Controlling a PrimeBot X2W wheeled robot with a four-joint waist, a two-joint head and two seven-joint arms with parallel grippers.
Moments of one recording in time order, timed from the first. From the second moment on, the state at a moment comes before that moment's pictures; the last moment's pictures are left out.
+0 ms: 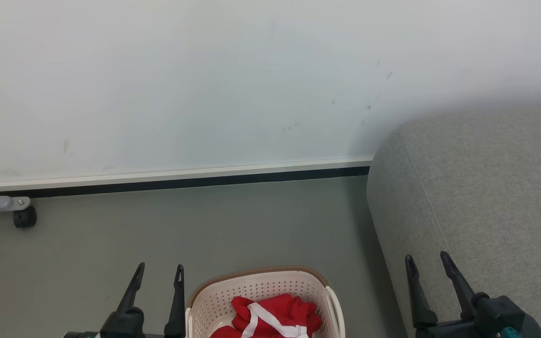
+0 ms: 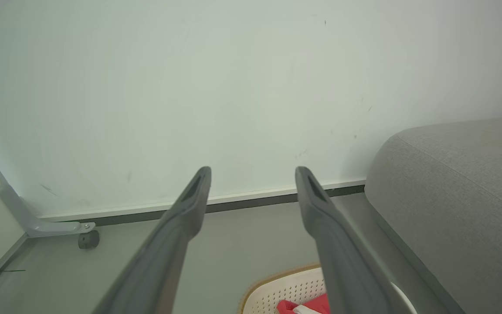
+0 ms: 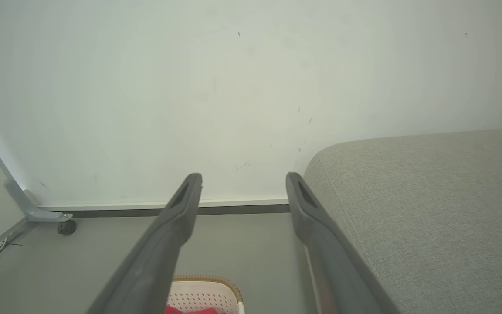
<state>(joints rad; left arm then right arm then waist) 0.01 0.11 -0.23 0.19 -0.21 0.10 -0.25 0.00 -0.15 0.27 0.14 0.29 -0.07 -0.24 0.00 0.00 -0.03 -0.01</state>
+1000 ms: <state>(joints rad) 0.03 0.10 -0.23 0.20 -0.17 0.09 -0.25 0.03 -0.15 0.26 0.12 0.25 -0.08 -0.25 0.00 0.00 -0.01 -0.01</state>
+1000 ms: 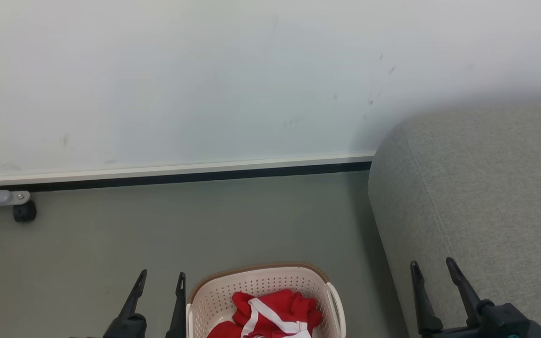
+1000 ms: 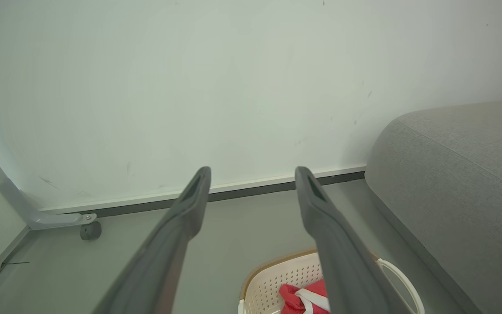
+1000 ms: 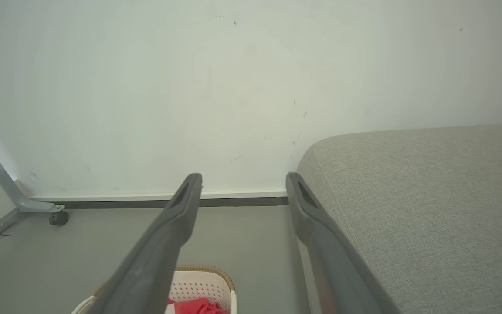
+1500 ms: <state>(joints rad) -0.04 0.11 -0.28 0.20 -0.12 0.05 -0.25 0.01 -0.17 0.20 0.04 0.24 -0.08 -0.25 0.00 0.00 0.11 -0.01</state>
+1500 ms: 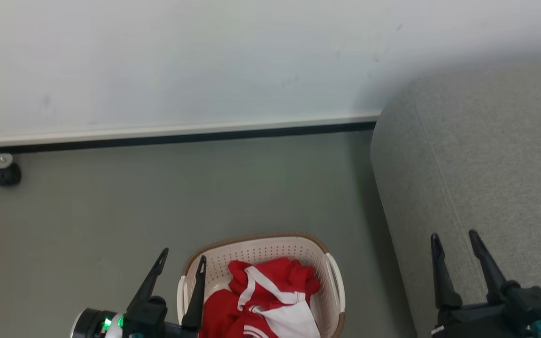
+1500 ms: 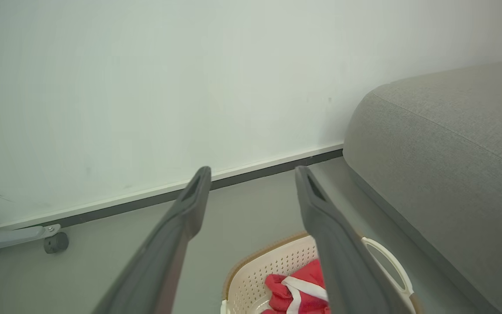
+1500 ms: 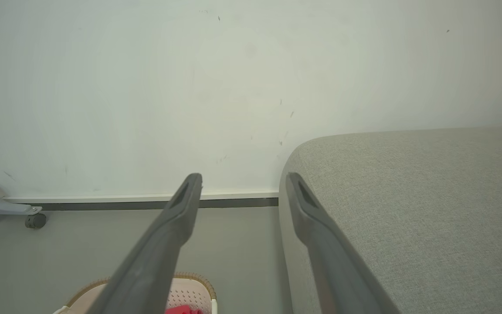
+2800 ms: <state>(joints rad) -0.53 0.07 -0.48 0.67 0.04 -0.06 -0.13 -0.23 -0.16 0.15 -0.29 0.19 -0.07 -0.26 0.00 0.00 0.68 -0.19</state>
